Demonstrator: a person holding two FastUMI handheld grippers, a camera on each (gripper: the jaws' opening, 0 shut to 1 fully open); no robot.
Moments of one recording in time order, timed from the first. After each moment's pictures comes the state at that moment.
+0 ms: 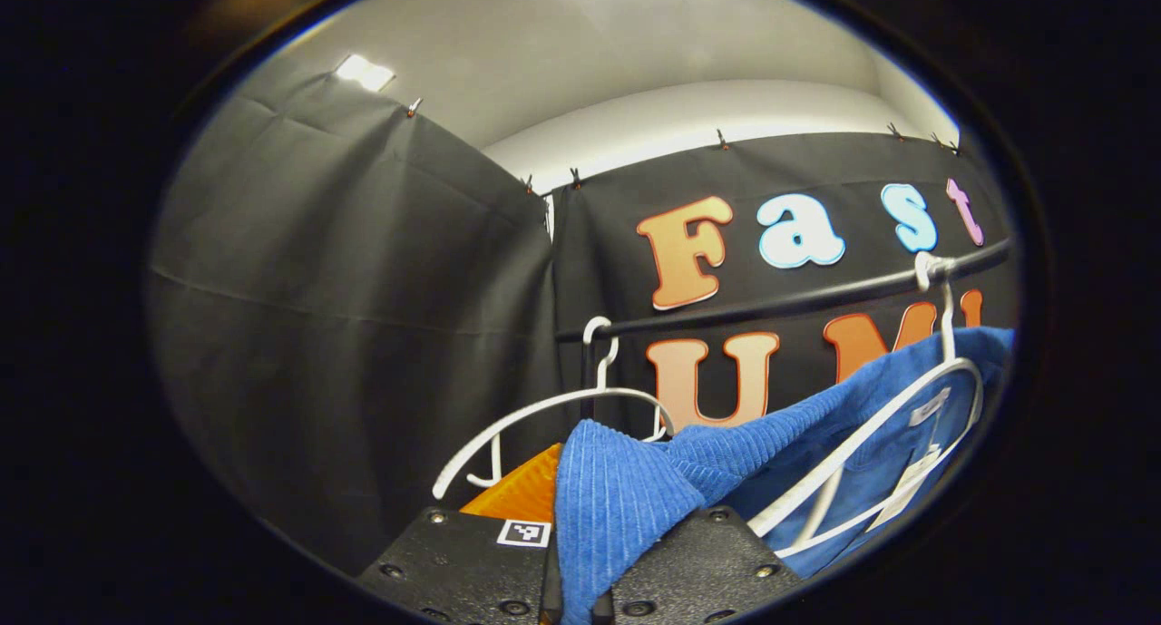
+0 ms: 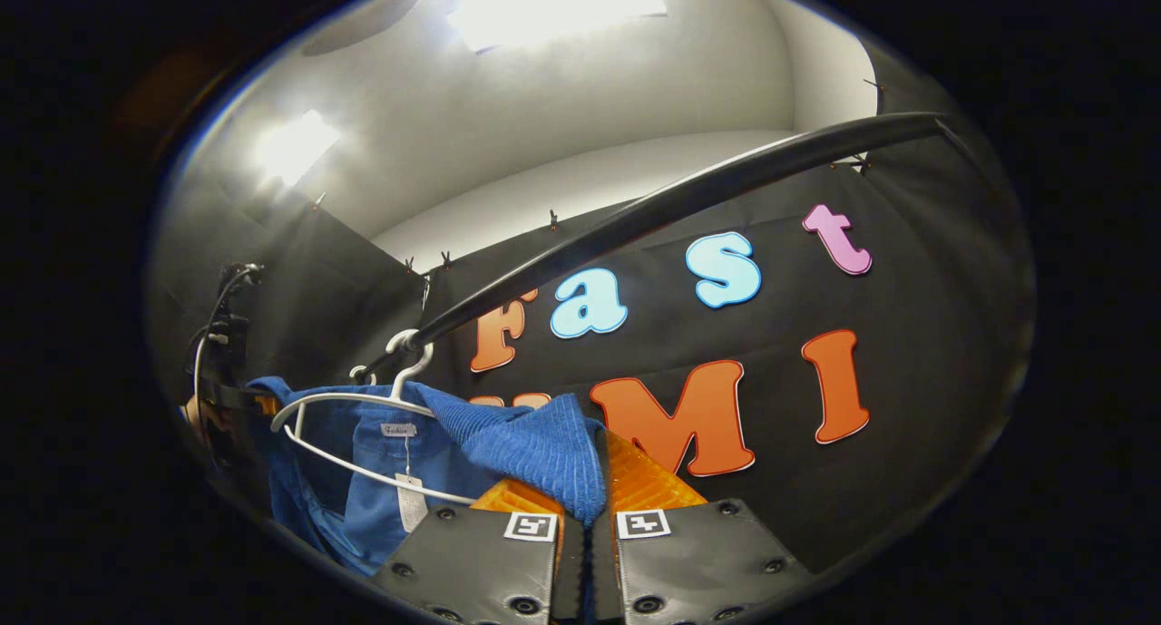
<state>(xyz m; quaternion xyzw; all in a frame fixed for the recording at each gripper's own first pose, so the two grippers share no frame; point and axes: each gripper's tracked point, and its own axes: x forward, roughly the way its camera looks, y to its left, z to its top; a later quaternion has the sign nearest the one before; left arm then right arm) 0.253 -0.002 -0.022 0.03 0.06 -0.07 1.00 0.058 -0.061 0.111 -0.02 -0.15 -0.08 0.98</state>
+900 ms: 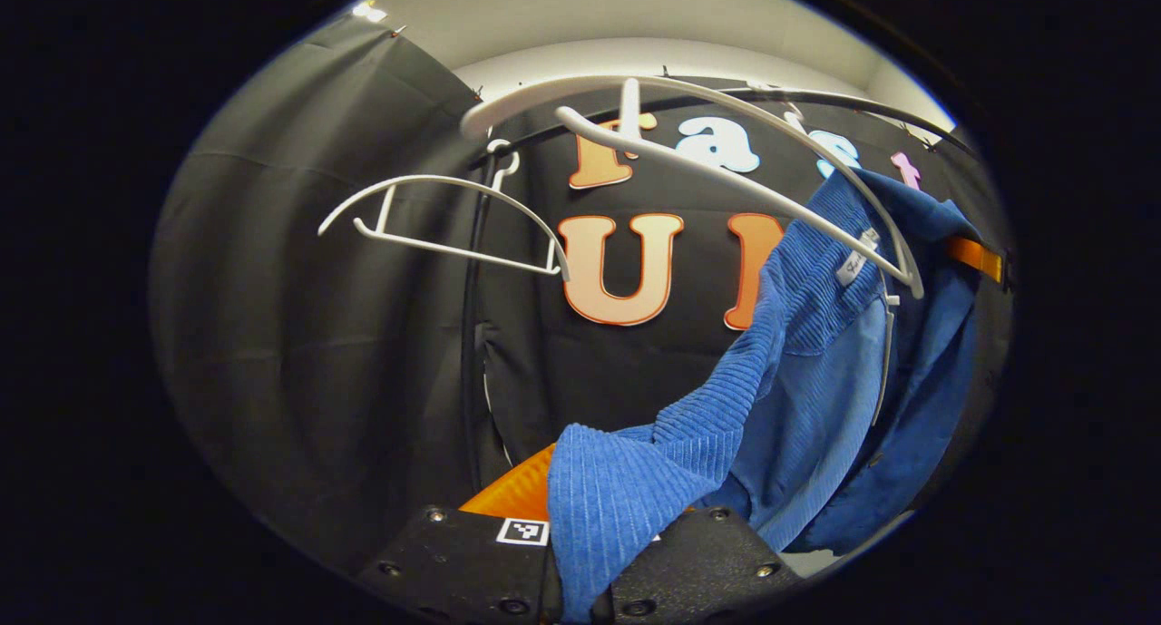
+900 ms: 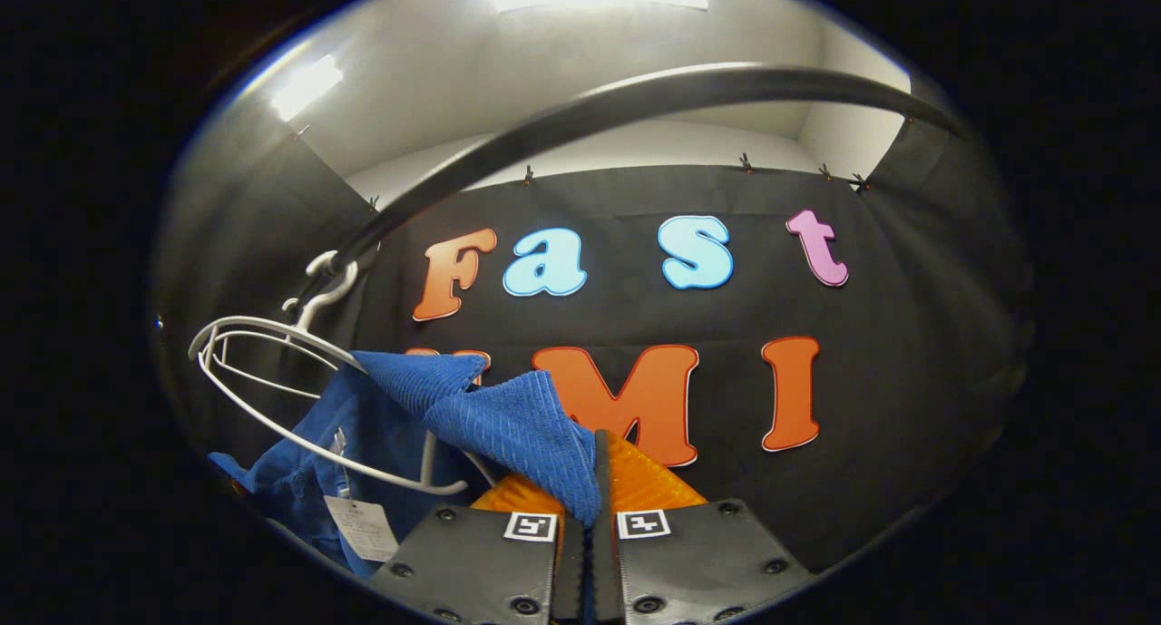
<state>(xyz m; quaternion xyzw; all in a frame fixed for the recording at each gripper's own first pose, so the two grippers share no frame) 0.119 -0.086 -0.191 0.00 0.17 -0.18 0.97 0.105 -0.132 0.082 -0.09 -0.09 -0.18 0.98</state>
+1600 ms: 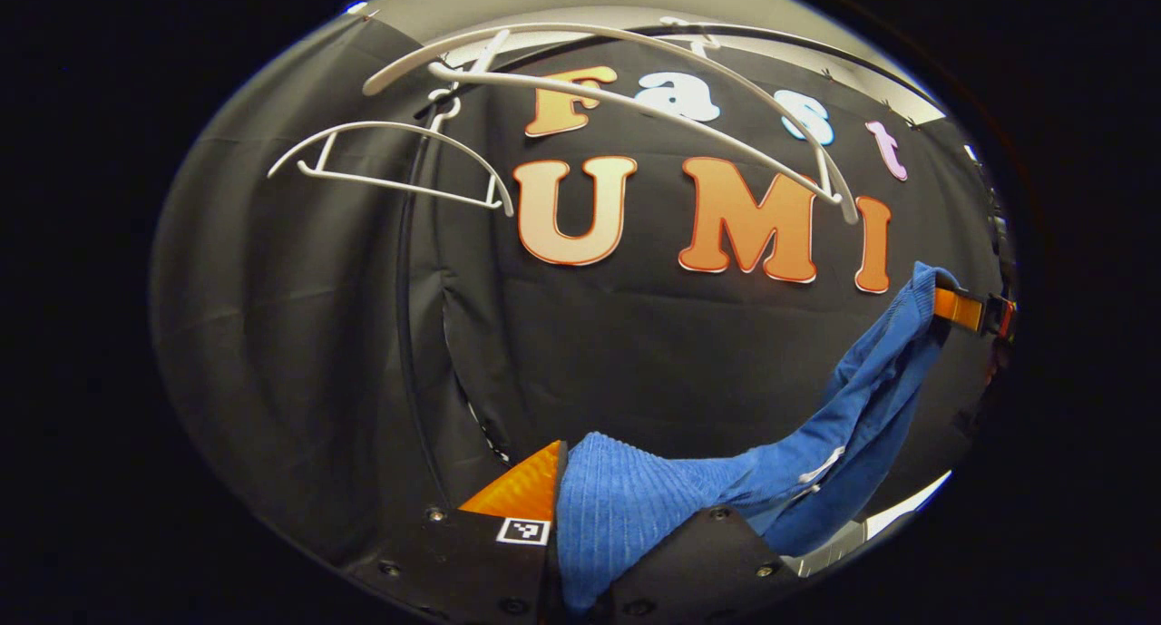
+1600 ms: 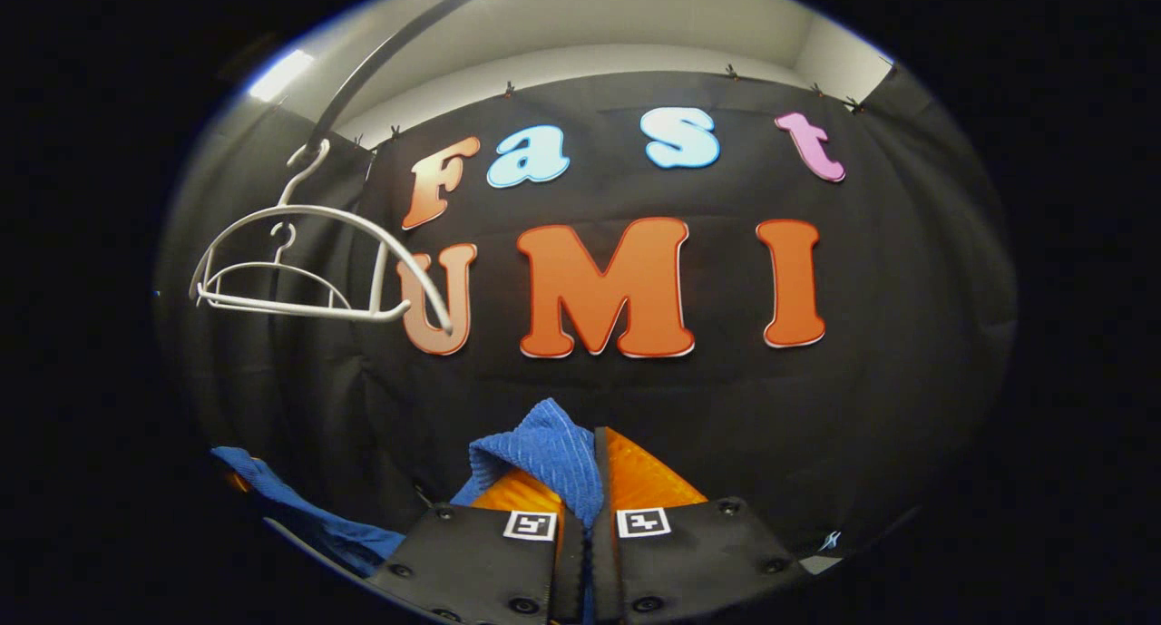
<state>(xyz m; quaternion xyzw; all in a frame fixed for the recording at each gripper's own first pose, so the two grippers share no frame) 0.069 -0.144 -0.244 0.01 0.24 -0.22 0.95 0.085 -0.152 -0.061 -0.02 0.06 -0.14 0.99</state>
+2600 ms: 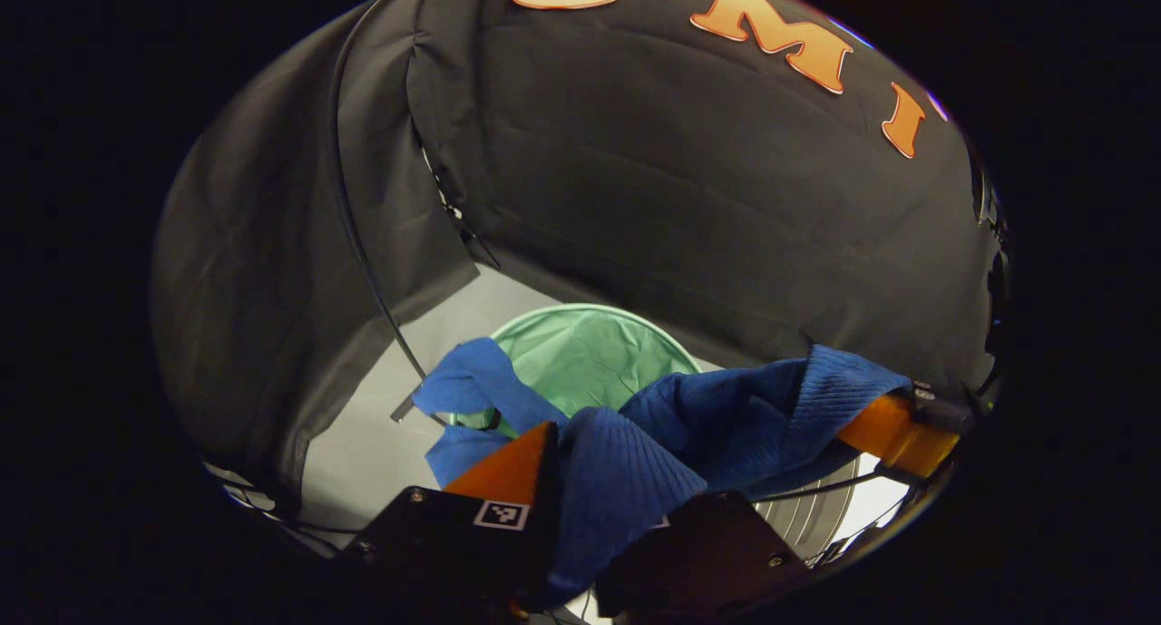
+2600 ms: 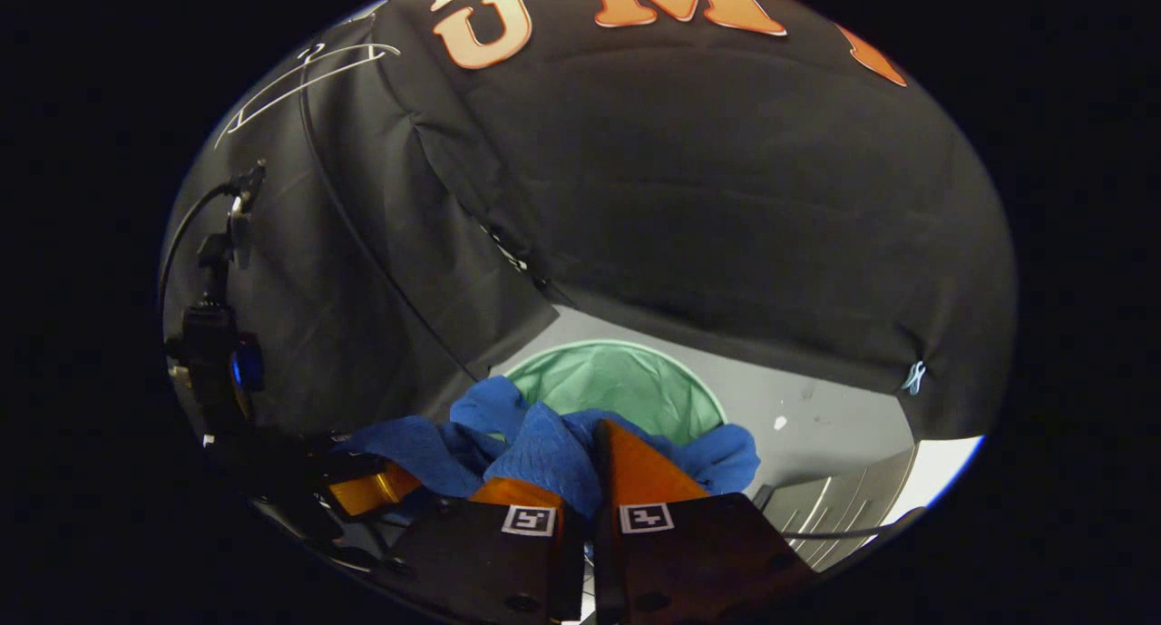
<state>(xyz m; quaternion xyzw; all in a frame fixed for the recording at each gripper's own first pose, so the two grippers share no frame) -0.112 -0.153 -0.508 0.01 0.58 -0.23 0.78 -0.014 -0.034 -0.444 0.10 0.47 -0.07 0.87</state>
